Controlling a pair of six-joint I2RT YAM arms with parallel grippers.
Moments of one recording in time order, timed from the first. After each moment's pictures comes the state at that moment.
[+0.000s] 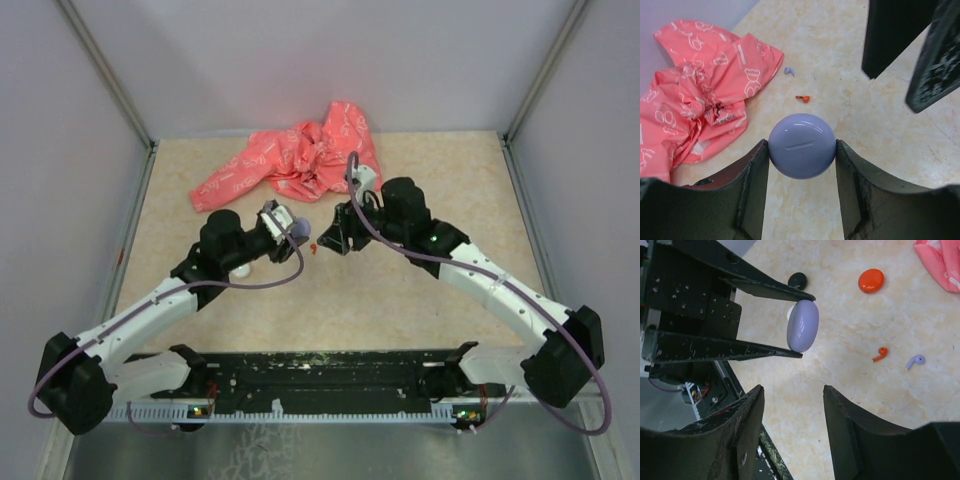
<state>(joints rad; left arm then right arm) -0.63 1.08 0.70 0.18 0.30 0.31 0.67 1.20 1.03 -0.23 -0.40 0.27</state>
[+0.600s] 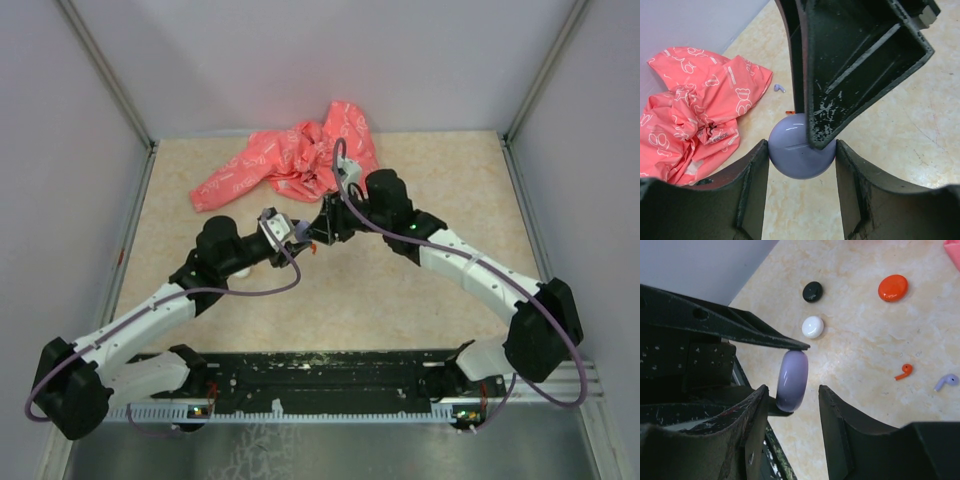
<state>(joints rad) -0.66 1.04 0.66 0.27 0.36 0.32 0.67 1.36 1.09 -0.11 -0.47 0.38</state>
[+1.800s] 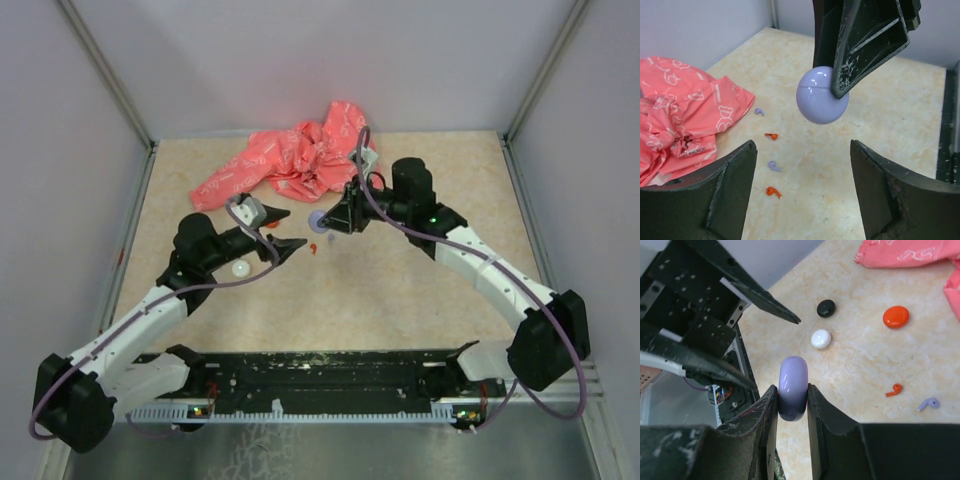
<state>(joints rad) -0.53 0.99 0.64 0.37 0.53 0.07 0.54 1.33 1.10 -0.06 -0.70 0.31</state>
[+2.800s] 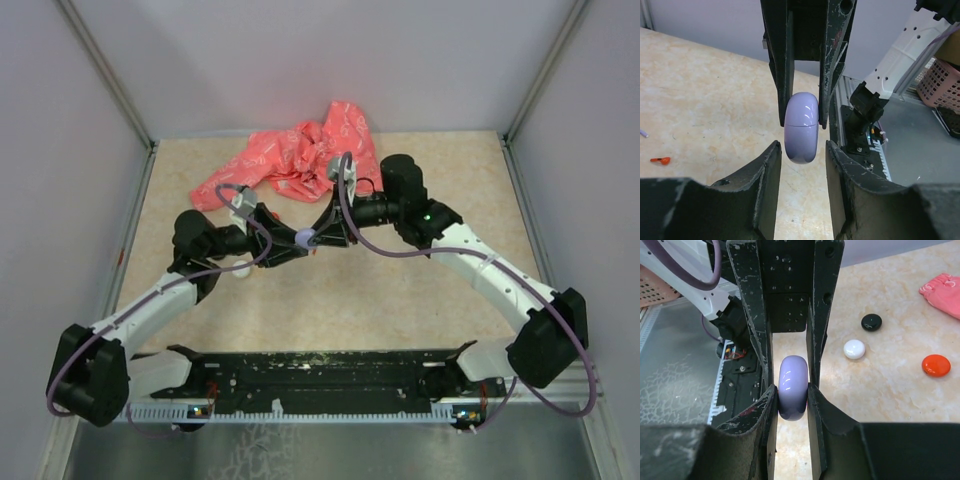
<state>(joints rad) -0.43 1.14 0.61 0.78 1.03 -0.45 0.61 1.33 1.17 -0.14 -0.97 -0.02</state>
